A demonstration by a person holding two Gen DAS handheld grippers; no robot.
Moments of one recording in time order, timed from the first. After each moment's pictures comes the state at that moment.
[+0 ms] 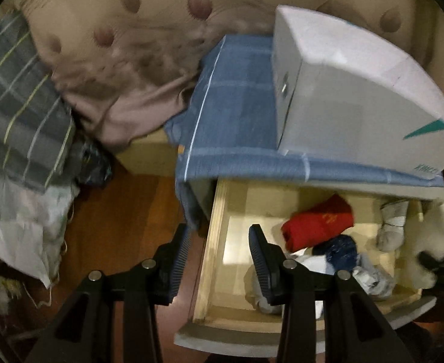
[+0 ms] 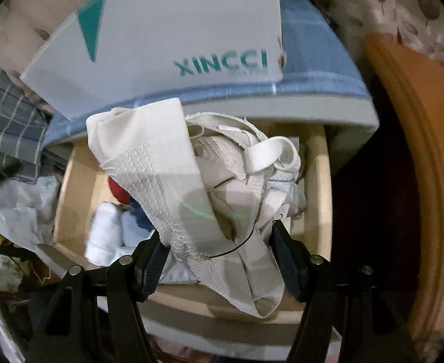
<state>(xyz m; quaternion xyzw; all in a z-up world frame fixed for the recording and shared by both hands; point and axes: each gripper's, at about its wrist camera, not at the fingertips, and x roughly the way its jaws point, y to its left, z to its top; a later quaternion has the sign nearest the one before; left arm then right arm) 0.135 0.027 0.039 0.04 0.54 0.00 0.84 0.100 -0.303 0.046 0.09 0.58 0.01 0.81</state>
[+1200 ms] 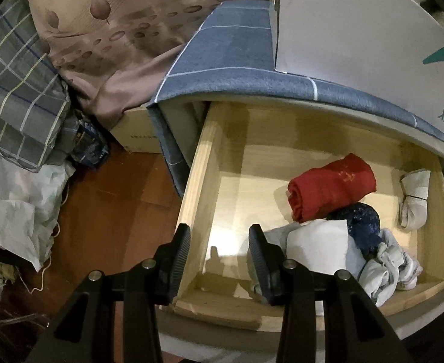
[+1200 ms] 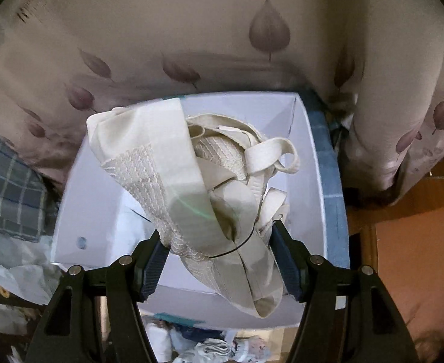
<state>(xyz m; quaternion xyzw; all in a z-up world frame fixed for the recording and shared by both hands) 0.107 0.009 -0.031 0.05 0.55 0.01 0.83 0.294 -0.270 0.158 0.08 0.55 -0.05 0.83</state>
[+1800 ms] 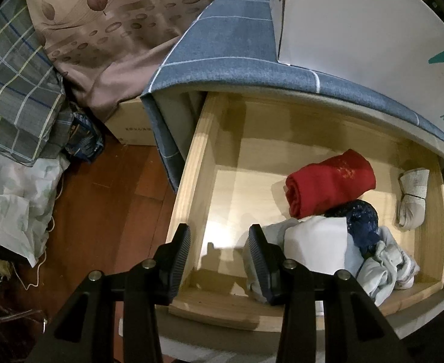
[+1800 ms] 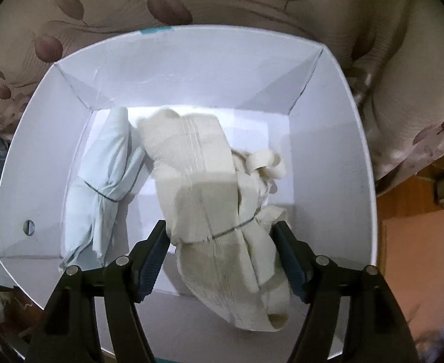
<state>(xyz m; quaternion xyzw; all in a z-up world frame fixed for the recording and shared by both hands) 0.111 0.009 -0.037 0.04 0.57 0.01 0.82 0.311 -0.254 0.099 0.02 0.62 -0.08 0.78</state>
